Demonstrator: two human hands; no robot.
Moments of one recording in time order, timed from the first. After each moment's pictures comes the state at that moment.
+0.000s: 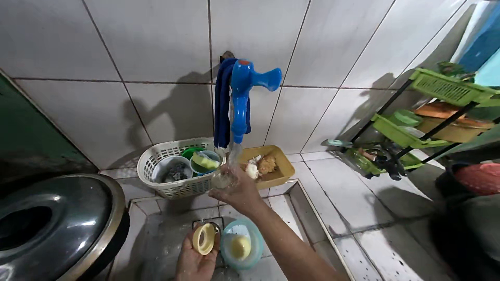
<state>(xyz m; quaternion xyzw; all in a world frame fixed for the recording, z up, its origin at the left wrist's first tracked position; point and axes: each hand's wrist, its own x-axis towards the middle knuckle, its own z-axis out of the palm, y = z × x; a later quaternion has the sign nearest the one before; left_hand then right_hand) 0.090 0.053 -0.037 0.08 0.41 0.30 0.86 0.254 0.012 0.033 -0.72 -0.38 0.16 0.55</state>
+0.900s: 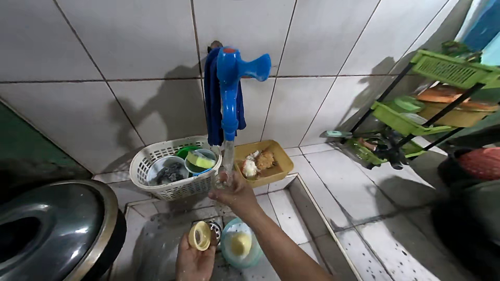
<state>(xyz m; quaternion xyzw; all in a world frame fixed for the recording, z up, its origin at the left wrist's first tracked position) 0.098 0.057 -0.043 0.09 0.42 0.32 0.84 0.243 0.008 0.008 -0.64 -0.26 0.27 0.67</state>
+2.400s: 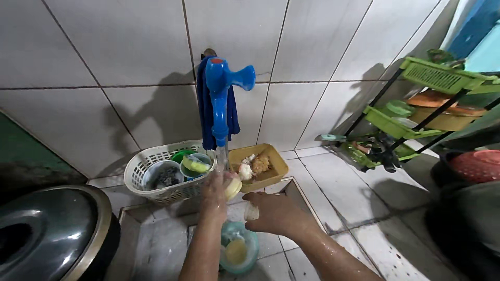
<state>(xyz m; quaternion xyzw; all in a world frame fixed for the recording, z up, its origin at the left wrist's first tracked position) 0.203 0.065 0.046 0.56 0.31 0.28 0.72 0.275 -0.067 0.063 -0.87 -0.41 0.26 0.07</state>
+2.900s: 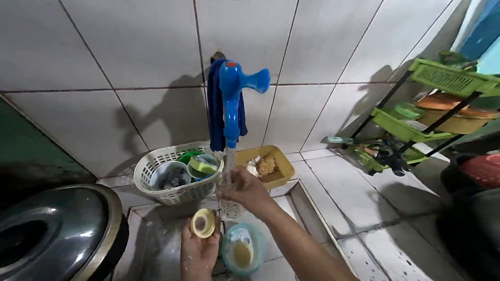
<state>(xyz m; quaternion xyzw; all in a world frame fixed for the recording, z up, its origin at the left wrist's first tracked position) 0.127 0.072 -0.022 0.07 0.35 0.34 0.87 0.266 -0.001 0.049 -0.67 -0.34 0.27 0.60</state>
